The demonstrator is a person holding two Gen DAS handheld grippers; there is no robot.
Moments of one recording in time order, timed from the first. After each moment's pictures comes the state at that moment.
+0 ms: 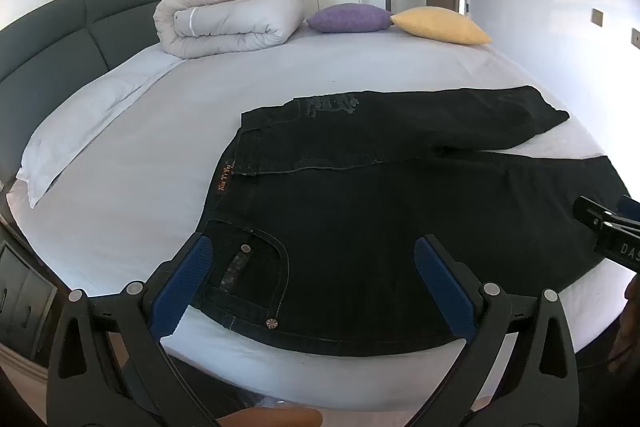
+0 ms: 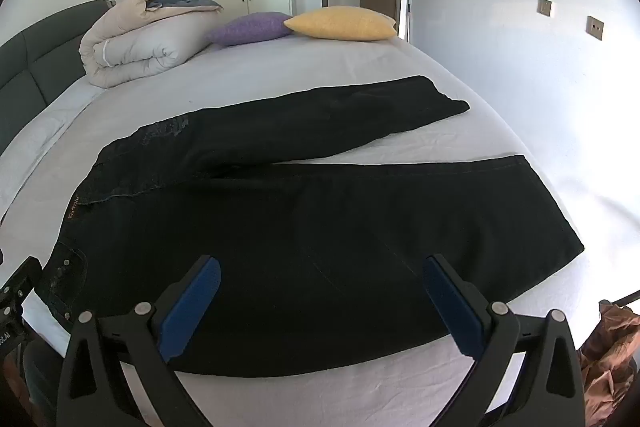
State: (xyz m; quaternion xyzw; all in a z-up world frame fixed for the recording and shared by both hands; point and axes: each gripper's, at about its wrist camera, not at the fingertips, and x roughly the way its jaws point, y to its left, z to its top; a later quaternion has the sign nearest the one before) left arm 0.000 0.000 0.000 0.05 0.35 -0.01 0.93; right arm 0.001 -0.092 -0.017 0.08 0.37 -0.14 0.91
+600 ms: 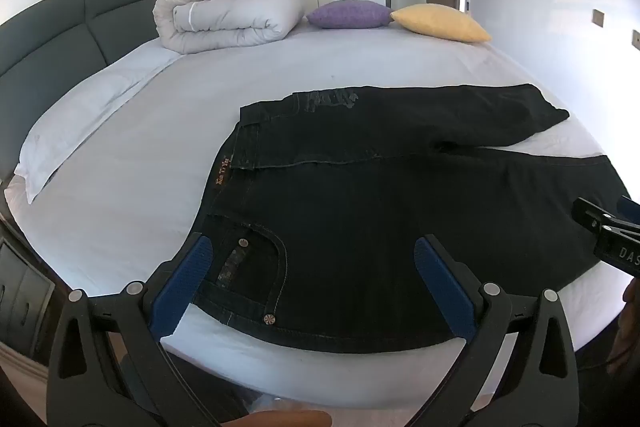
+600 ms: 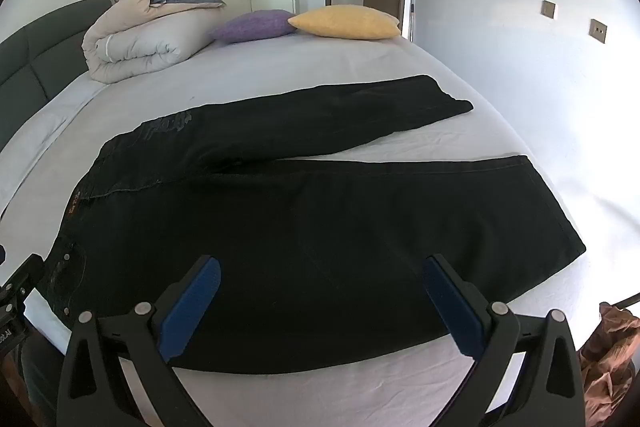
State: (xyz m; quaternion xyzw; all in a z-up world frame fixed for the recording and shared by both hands) left arm 0.001 -0.003 -0.003 0.05 0.36 -0.01 0.93; right arm 0.001 -0.091 -0.022 0.07 0.37 -0.14 0.91
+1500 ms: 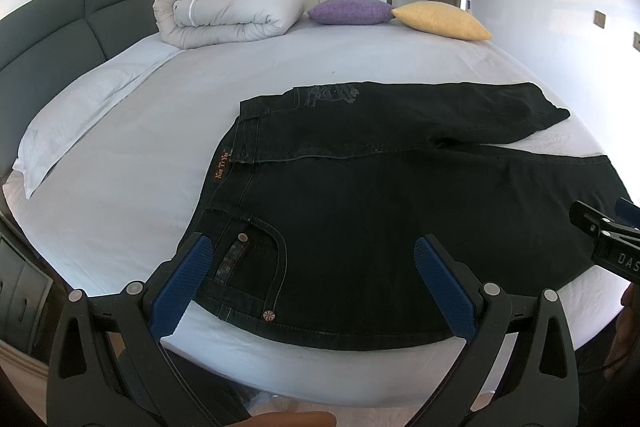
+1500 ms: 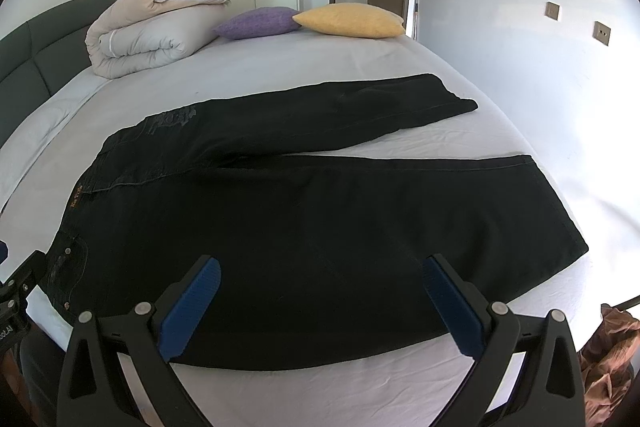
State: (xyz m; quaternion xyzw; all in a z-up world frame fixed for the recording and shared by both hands) left arm 0.004 0.001 -0.016 0.04 0.36 -0.02 0.93; right arm 0.001 -0.080 -0.025 0.06 0.38 -0.14 0.91
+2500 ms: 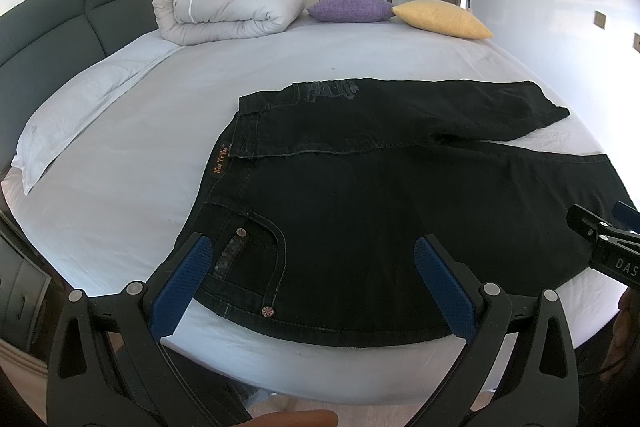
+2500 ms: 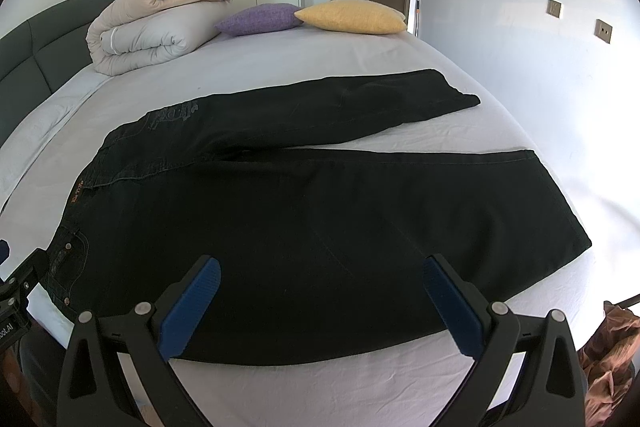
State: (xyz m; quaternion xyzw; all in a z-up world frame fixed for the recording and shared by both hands) left arm 0.004 0.002 -0.015 0.04 0.37 -0.02 0.93; right arm 0.000 -0.076 -0.030 0.06 0.38 -0.14 0.91
